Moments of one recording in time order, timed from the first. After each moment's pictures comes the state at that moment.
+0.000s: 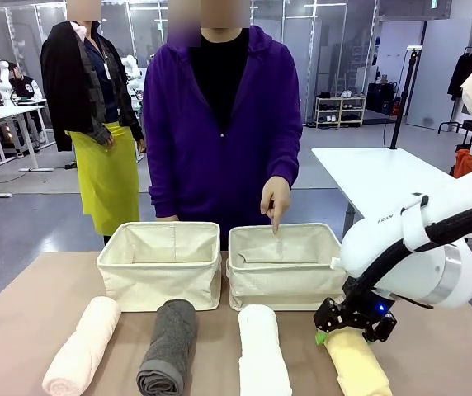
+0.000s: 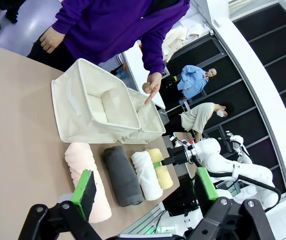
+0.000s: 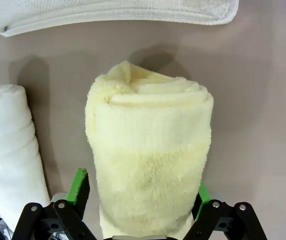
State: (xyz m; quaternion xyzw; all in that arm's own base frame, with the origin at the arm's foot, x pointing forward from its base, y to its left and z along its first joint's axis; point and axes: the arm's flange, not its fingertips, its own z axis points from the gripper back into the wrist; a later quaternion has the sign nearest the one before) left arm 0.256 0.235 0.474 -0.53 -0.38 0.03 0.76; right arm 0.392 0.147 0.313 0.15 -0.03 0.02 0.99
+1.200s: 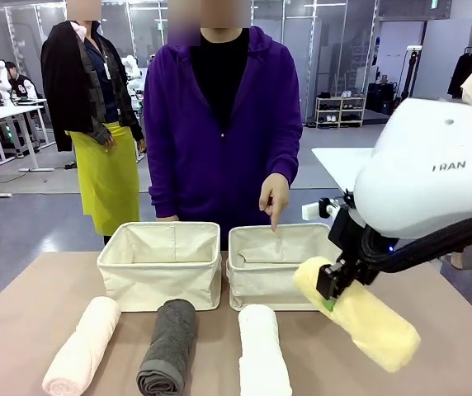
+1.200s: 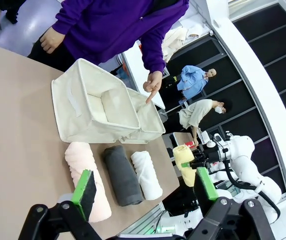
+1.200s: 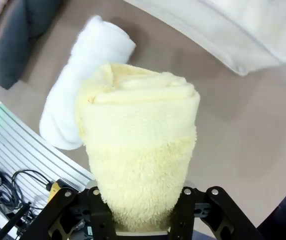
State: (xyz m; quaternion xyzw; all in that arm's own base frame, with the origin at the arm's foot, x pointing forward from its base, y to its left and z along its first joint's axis) left arm 0.256 0.236 0.474 -0.53 -0.38 0.04 0.76; right arm 0.338 0.202 0.474 0.08 -0.09 0.27 0.95
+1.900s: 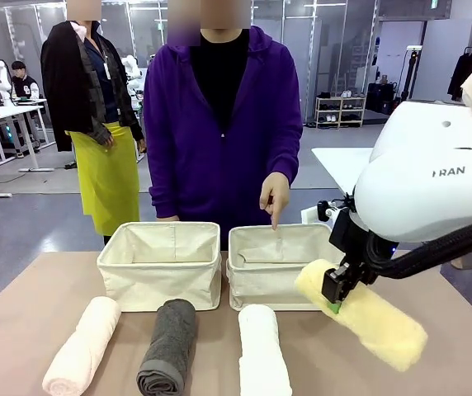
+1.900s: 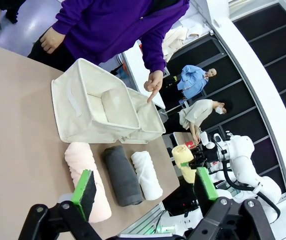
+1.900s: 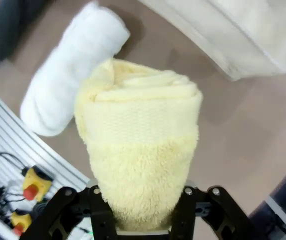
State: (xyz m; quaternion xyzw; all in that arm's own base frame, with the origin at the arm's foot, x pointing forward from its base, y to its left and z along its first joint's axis) left arm 0.256 0.235 0.474 -0.53 -0.38 0.03 0.76; right arm 0.341 0.196 0.472 0.02 -0.10 0.35 0.93
